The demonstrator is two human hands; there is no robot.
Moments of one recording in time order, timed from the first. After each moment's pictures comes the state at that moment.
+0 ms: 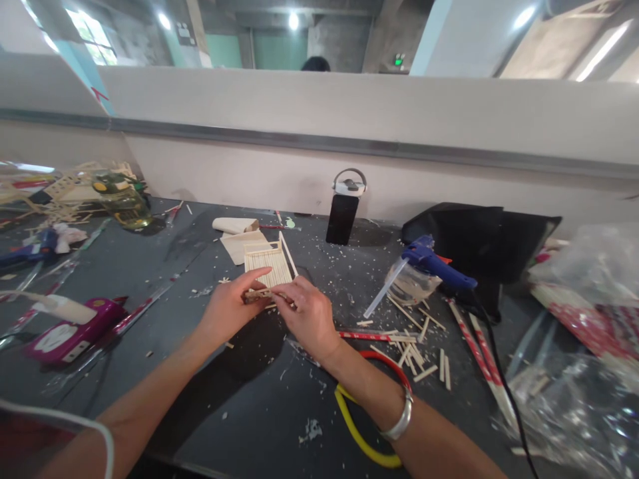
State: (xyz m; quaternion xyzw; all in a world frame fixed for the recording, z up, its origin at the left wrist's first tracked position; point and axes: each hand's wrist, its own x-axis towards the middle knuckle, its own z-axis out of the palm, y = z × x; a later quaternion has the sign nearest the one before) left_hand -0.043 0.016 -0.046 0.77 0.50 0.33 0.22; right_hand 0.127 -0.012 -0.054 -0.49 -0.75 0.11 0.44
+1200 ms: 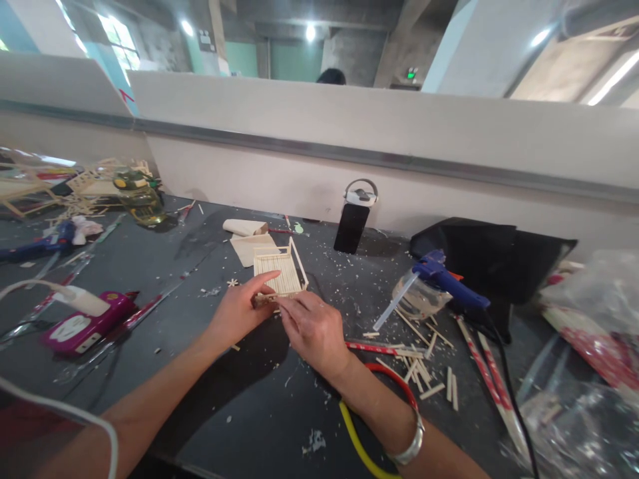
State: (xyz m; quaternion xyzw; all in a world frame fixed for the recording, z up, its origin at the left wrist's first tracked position) left_hand -0.045 0.018 -0.055 0.78 0.48 0.34 0.22; right_hand 0.131 -0.021 -0.058 -0.43 -0.82 -0.03 0.38
